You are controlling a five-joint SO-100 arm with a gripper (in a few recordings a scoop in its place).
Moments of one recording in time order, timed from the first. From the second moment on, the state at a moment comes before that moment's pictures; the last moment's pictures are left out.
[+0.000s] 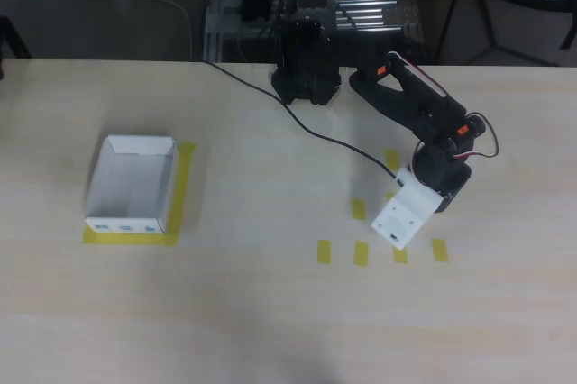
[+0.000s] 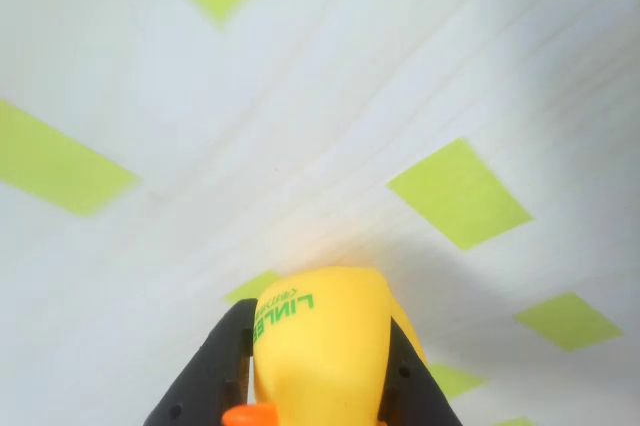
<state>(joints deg) -40.2 38.9 31.9 97.1 -9.2</state>
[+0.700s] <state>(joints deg) 21.1 92.4 34.0 97.9 -11.0</state>
